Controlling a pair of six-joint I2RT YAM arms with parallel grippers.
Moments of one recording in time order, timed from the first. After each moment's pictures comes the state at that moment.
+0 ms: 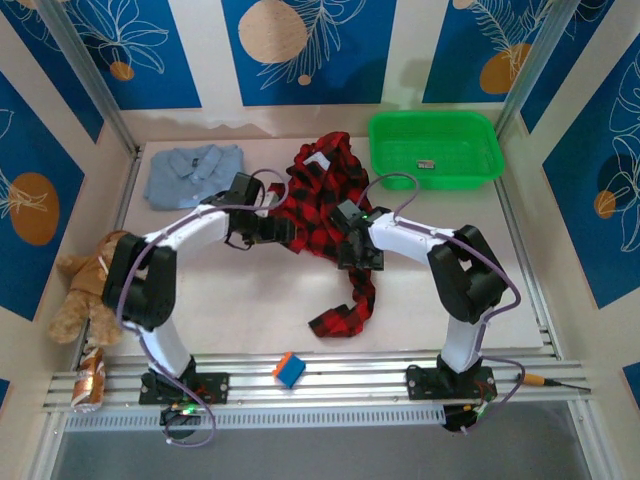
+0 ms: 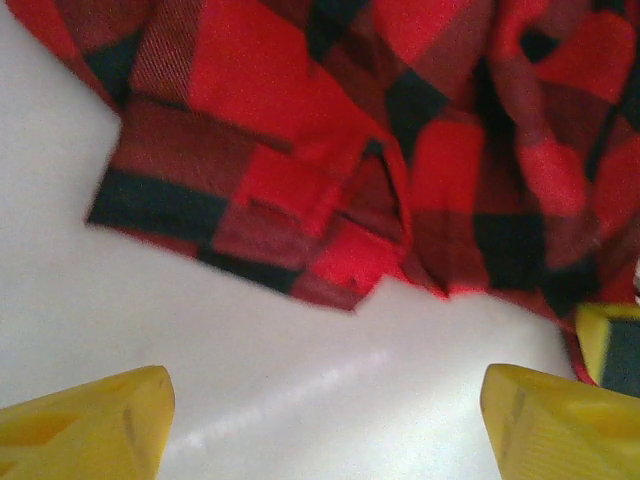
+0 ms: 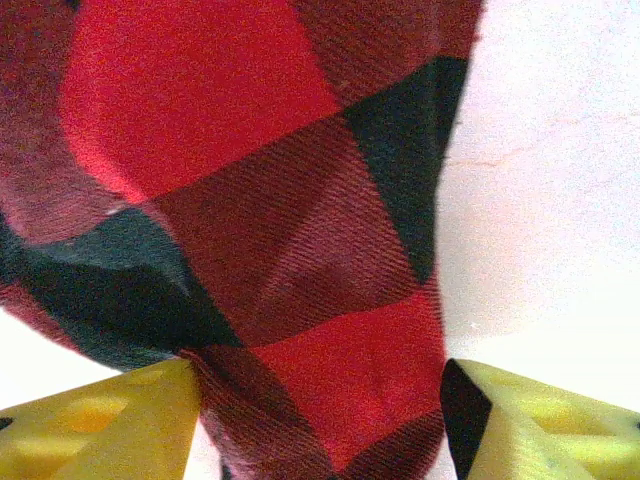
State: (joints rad) left arm -0.38 1.79 1.23 -0.53 0.34 -0.33; right arm 0.63 1.83 1.20 -0.81 0.13 0.67
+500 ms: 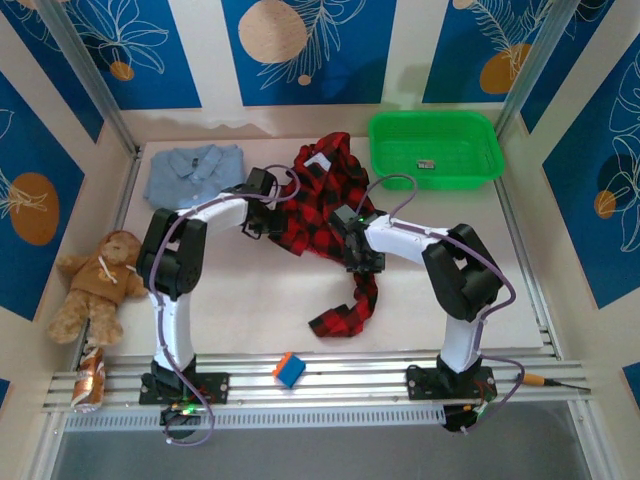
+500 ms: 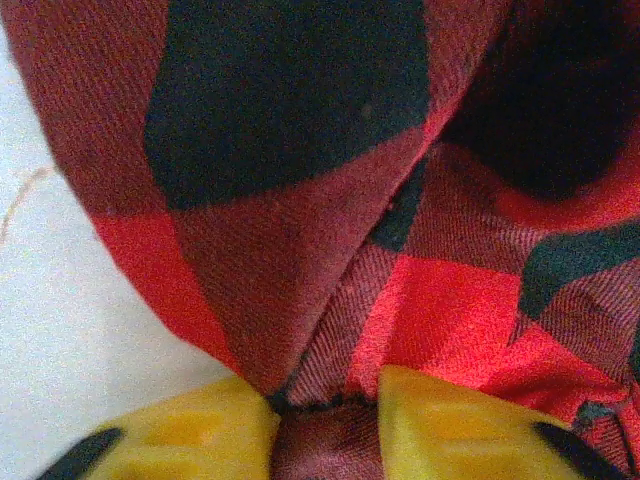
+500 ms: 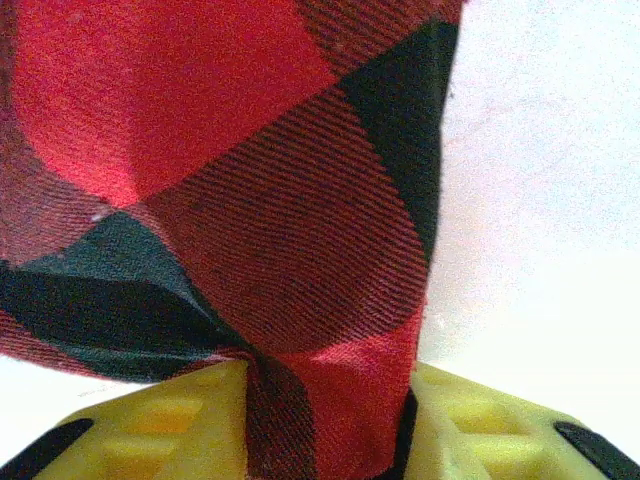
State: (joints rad) left arm -0.39 2.05 1.41 -0.48 0.16 -0.29; right arm 0.64 1.85 1.19 -0.82 0.21 0.71
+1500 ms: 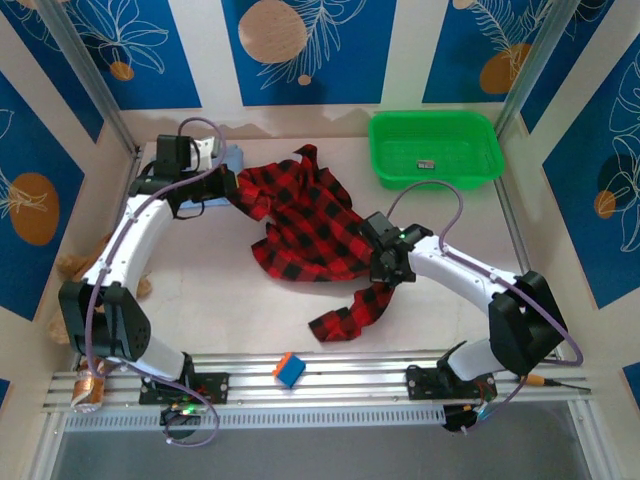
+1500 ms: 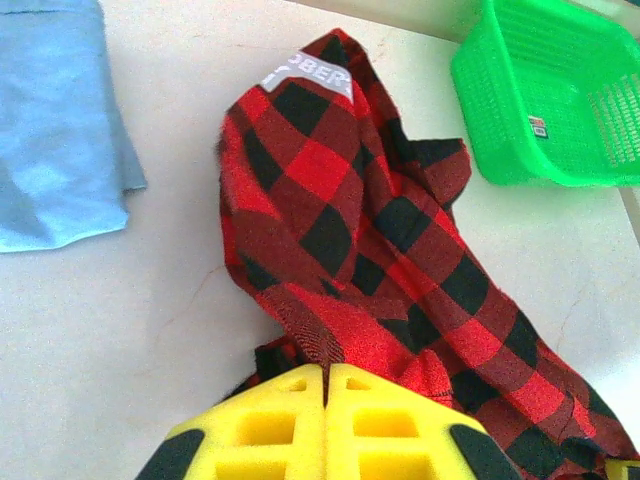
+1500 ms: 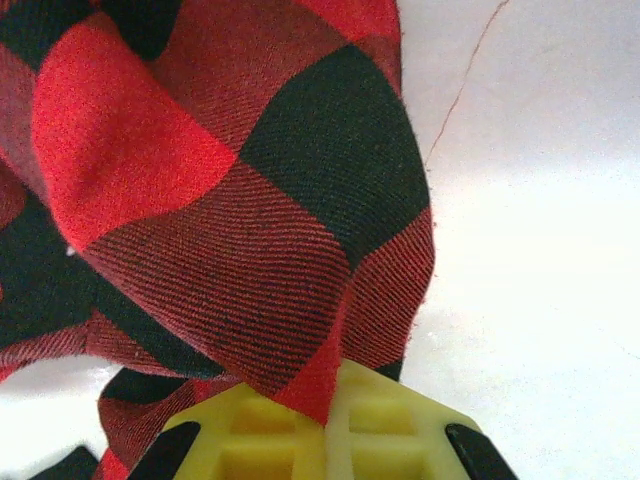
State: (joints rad) left arm -0.09 1.51 1.38 -0.62 0.42 -0.28; right arm 0.62 1.43 0.96 -0.91 0.23 0.68
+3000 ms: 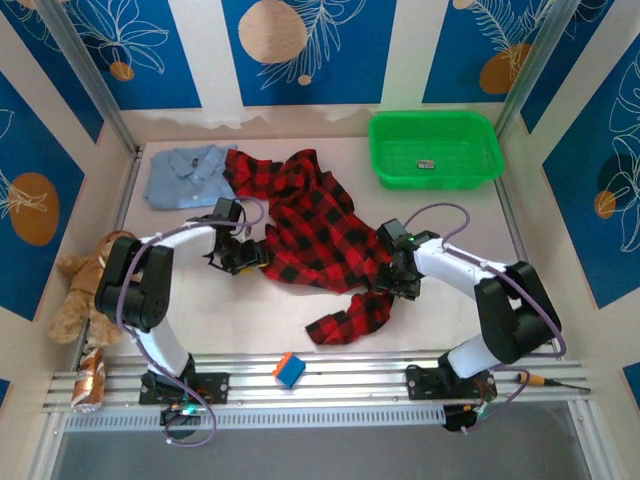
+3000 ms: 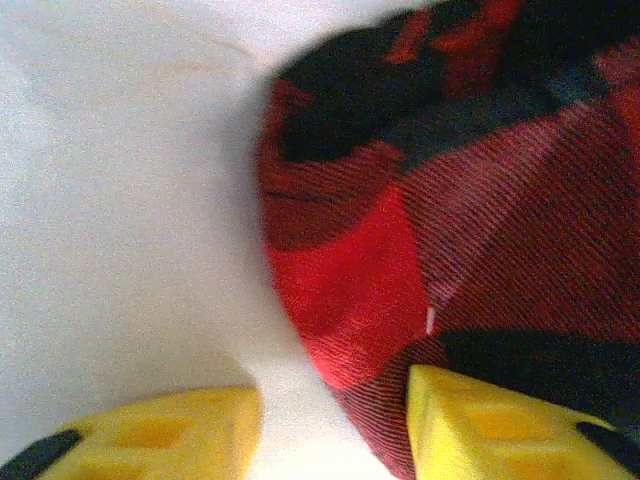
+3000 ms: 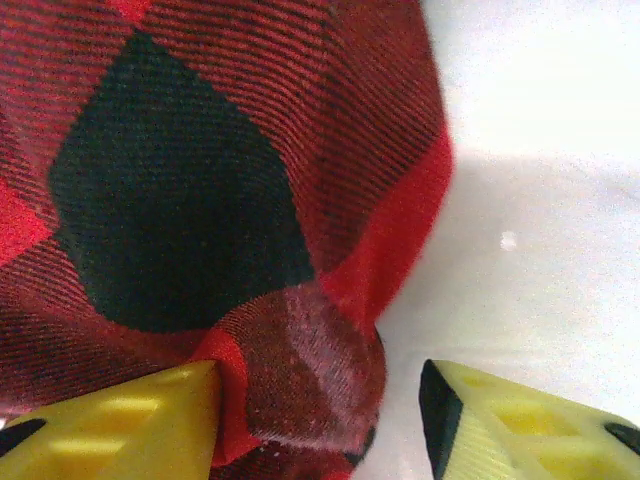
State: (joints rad) left arm -0.28 1.75 0.97 -0.53 0.32 -0.50; right arm 0.47 1.50 0.82 -0.79 -0.05 0.69
